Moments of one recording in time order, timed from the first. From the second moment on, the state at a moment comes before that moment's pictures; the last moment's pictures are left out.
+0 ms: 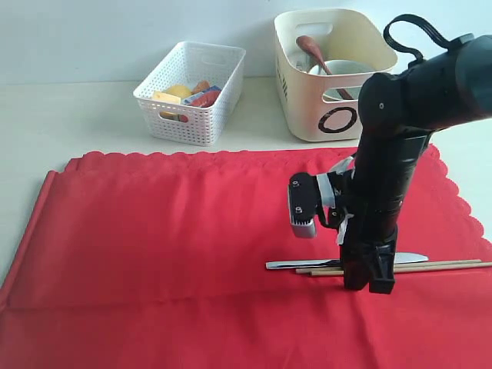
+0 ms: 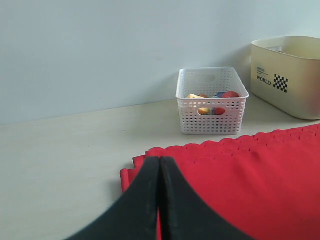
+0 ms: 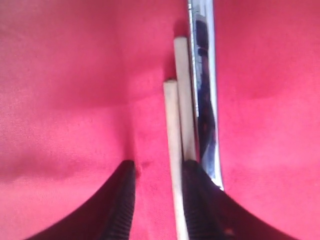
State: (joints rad) left arm -0.20 0.01 0.00 -0.10 0.19 0.18; right arm 0.34 1.96 -1.03 0.17 0.94 -1.13
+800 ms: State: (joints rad) left arm -0.20 0.01 0.00 -0.10 0.19 0.18; right arm 0.61 1.85 -1.01 -0.05 0.89 -0.99
